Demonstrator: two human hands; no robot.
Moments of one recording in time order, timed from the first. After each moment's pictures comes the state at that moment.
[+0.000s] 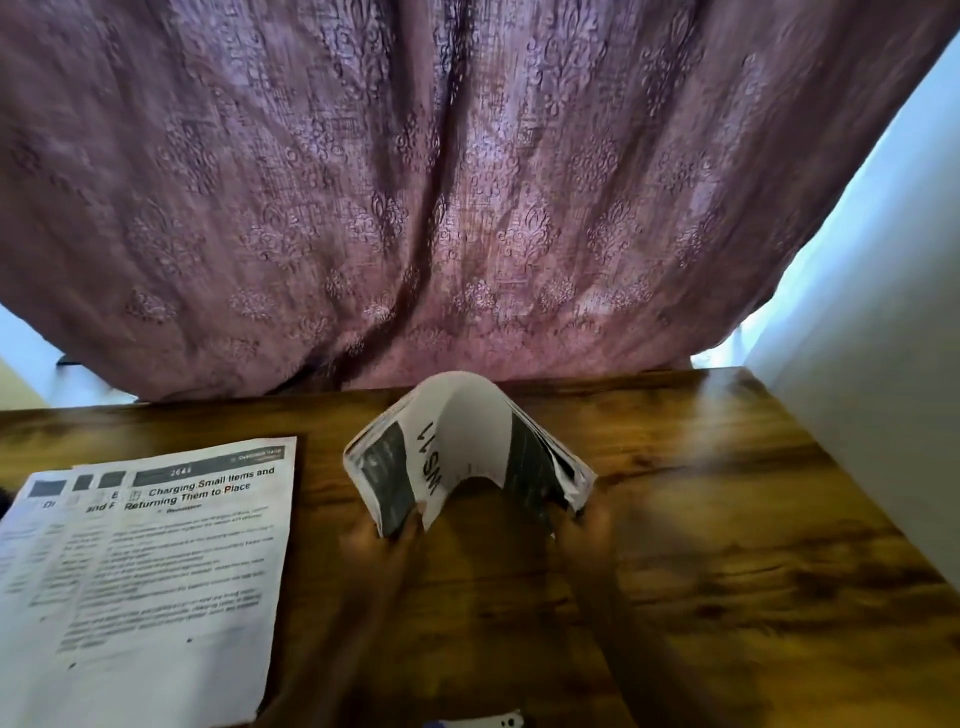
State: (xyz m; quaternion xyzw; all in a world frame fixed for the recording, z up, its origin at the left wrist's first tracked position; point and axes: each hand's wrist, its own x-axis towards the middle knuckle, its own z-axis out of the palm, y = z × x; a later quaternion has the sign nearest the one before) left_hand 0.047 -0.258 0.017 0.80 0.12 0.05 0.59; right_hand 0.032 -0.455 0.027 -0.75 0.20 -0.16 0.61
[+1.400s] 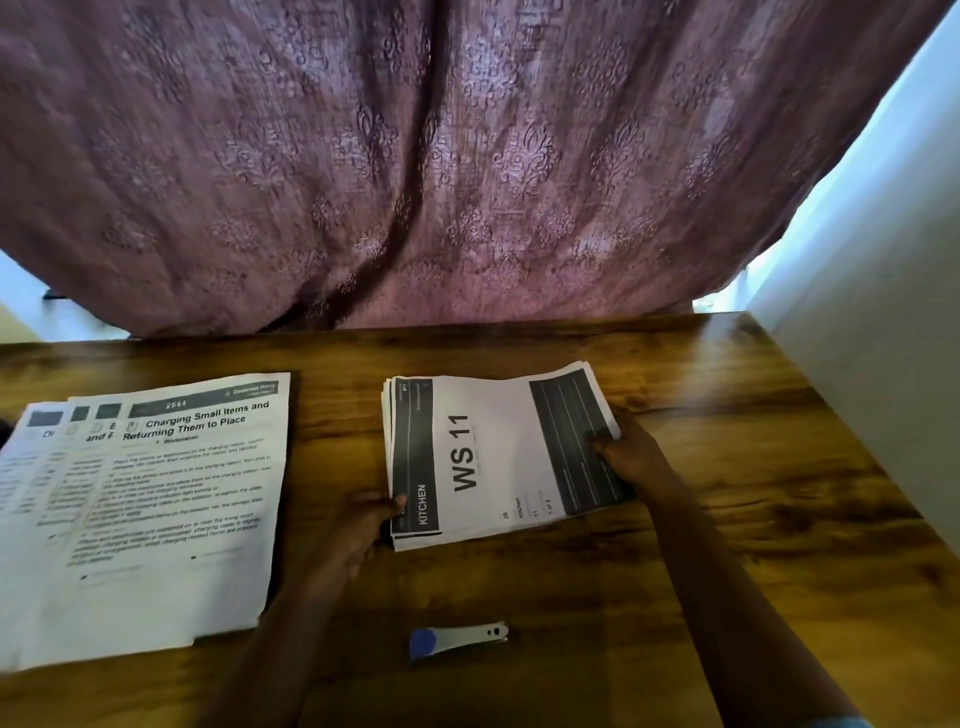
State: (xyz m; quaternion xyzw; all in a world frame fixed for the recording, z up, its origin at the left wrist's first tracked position) left_hand 0.035 -0.237 -0.002 0.70 0.22 -0.23 0.64; right_hand 0.051 -0.547 0.015 -0.82 0.25 0.07 0.51
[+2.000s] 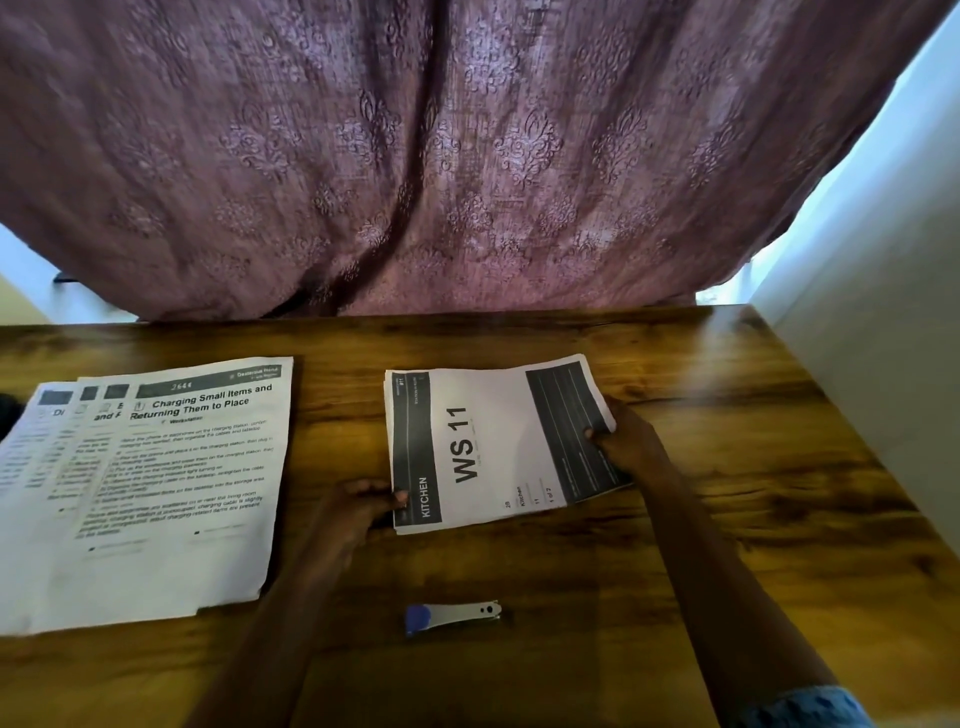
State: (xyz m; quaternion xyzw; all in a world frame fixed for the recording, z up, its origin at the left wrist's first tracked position) left_hand 0.019 -0.229 0.003 0.70 0.20 -0.20 0.65; right_hand 0.051 -0.552 0.010 -0.89 0.20 0.07 0.41
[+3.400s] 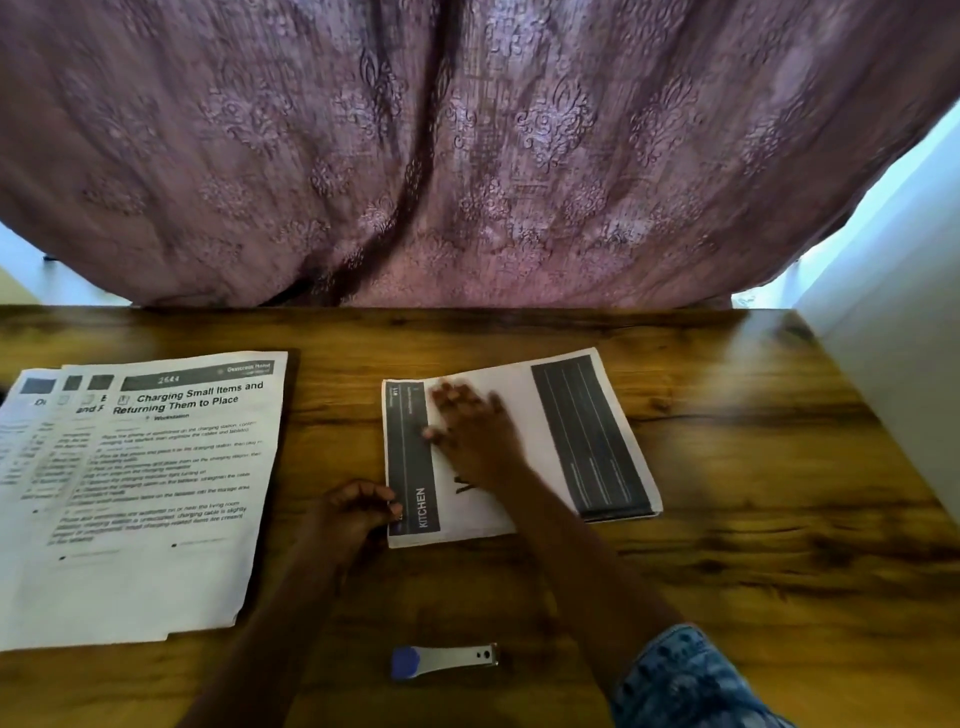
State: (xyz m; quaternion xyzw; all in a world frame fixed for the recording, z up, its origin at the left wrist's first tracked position) left_hand 0.033 -0.231 -0.014 0.72 0.21 -0.17 0.64; right_hand 0.124 -0.407 -0.045 -0.98 -0.17 -0.01 0.11
